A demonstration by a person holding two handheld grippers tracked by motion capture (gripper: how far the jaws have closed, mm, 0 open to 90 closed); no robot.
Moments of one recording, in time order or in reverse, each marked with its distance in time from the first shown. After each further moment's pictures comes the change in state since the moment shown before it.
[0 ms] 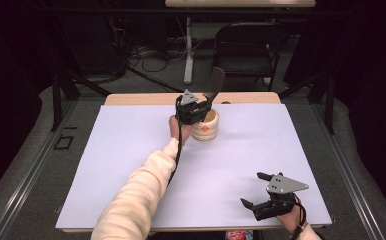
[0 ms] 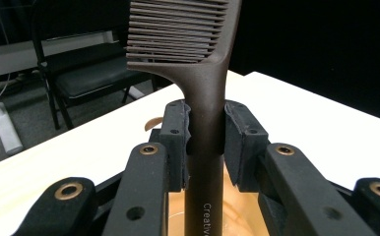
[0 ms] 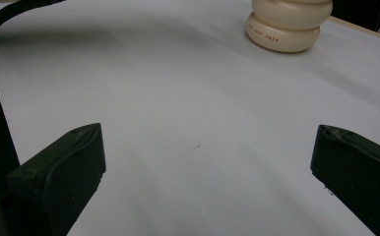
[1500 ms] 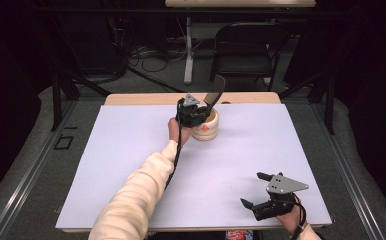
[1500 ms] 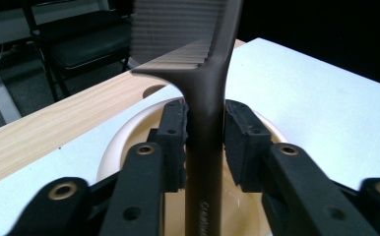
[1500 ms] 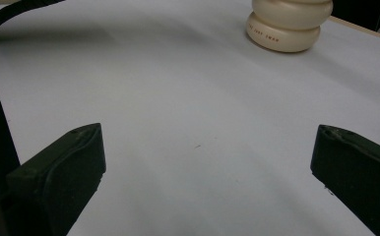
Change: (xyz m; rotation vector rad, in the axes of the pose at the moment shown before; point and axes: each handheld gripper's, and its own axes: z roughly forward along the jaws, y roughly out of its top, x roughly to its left) left arm -0.001 -0.007 0.000 0.111 -0.007 -0.003; right arm 0.000 0.000 0.000 0.000 0.001 -0.001
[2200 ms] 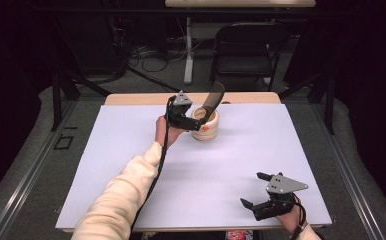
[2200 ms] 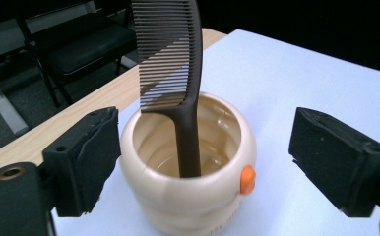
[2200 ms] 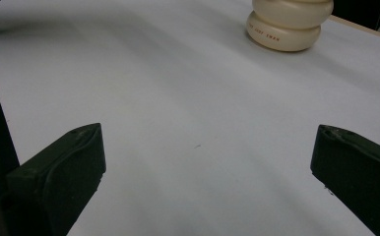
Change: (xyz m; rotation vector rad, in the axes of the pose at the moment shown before) left arm -0.005 0.017 -0.058 0.071 -0.029 0.107; right arm 0.000 0.000 0.001 0.003 -0.002 0.000
